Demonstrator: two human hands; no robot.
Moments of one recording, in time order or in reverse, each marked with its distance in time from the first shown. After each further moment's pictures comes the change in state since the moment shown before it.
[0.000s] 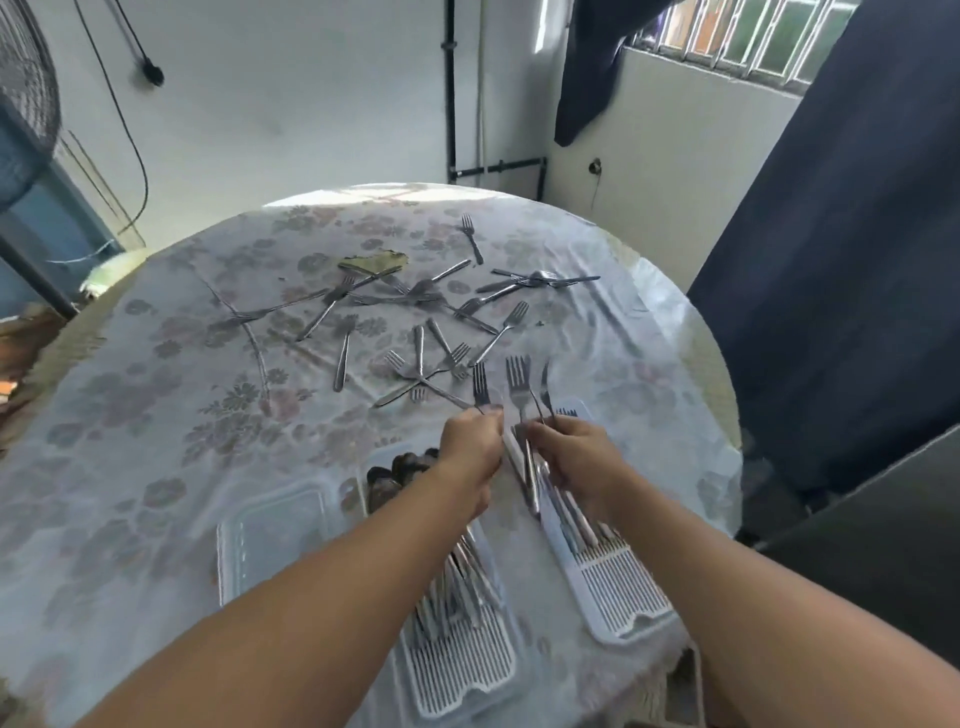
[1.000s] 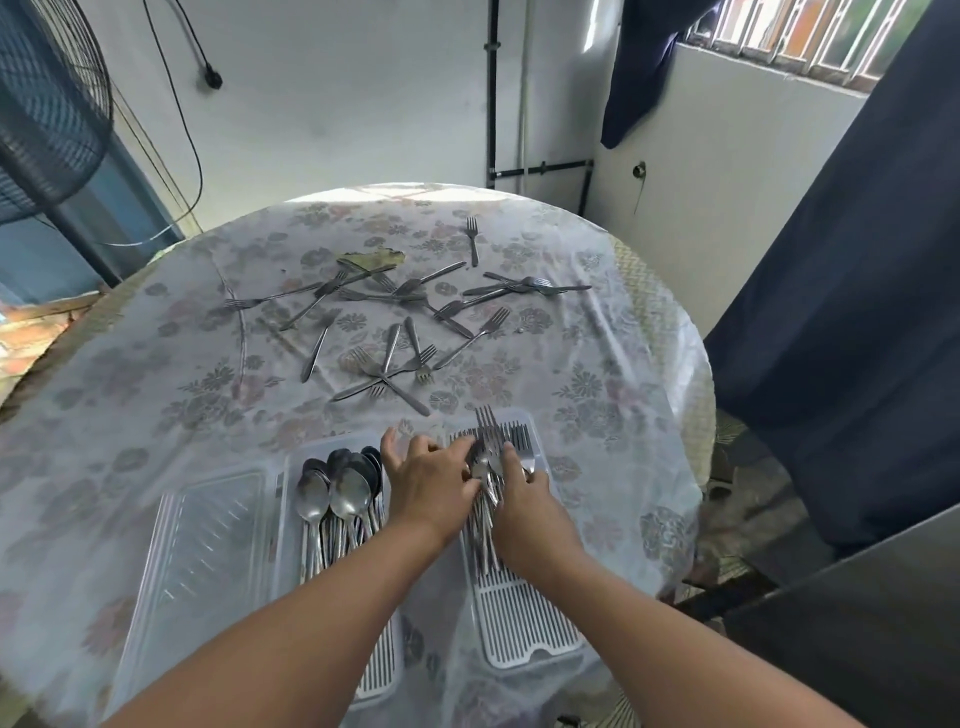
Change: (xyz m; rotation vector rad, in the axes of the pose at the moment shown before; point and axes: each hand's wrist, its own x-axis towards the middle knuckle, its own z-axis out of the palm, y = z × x) left_hand -0.007 -0.054 0.054 1.457 0.304 0.543; right_hand -0.013 0.038 -0.059 -1.037 -0.132 -0.107
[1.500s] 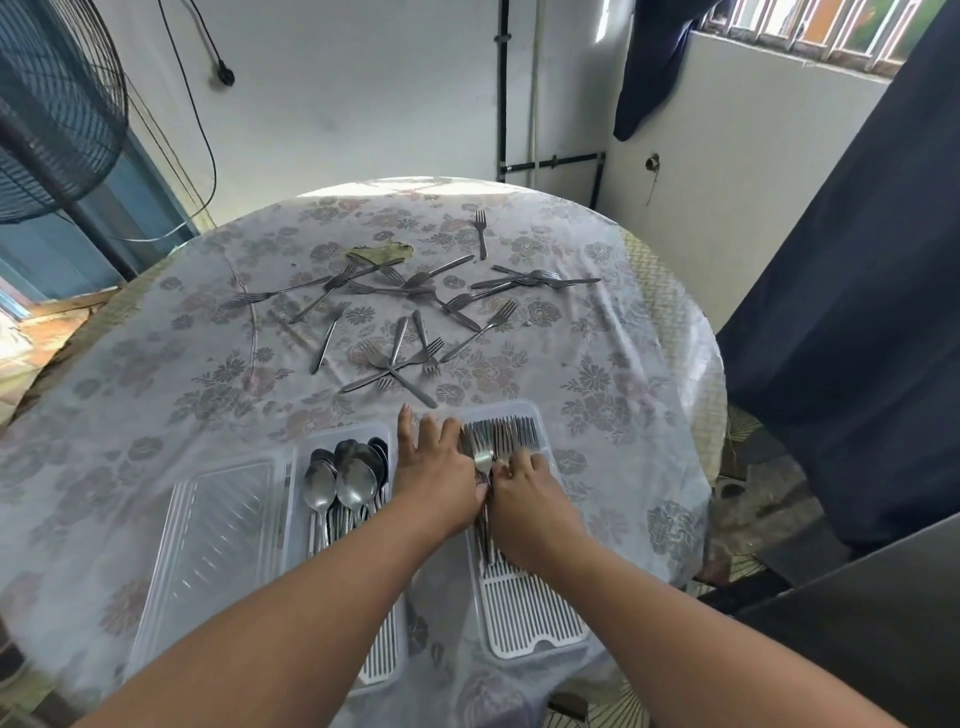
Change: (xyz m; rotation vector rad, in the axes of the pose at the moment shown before) left_hand 0.003 0.004 -0.001 0.421 -0.160 0.103; right_hand 0.027 0.013 0.018 -0.418 0.058 -0.319
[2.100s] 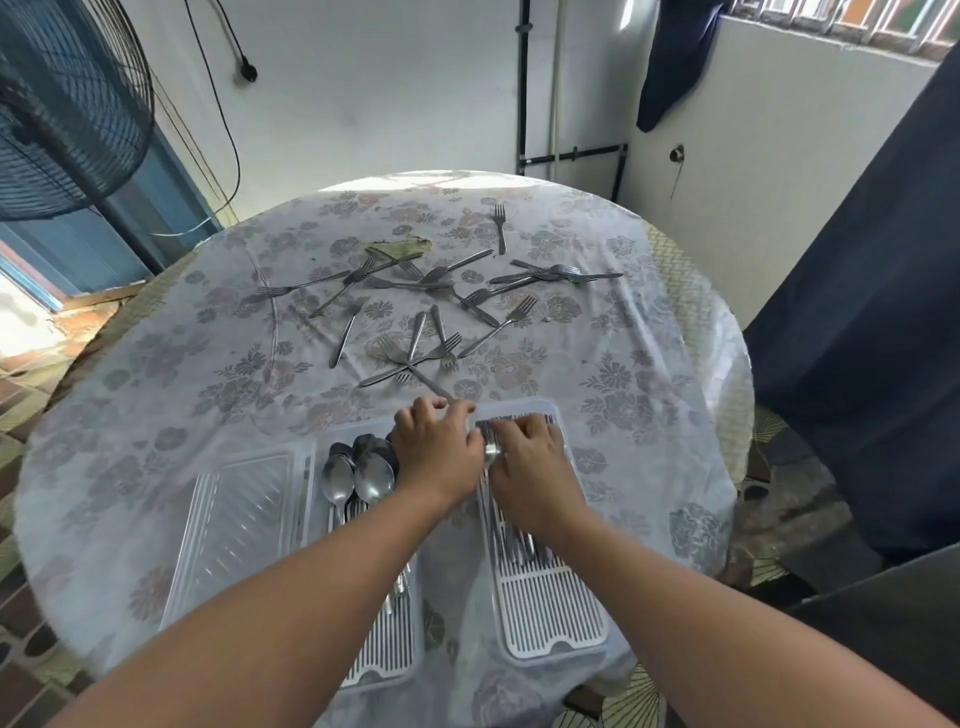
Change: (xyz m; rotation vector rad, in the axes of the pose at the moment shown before) left_hand 0.010 -0.021 -0.007 -0.582 0.185 -0.260; right_hand 0.011 -0.012 -0.031 0.436 0.239 0.040
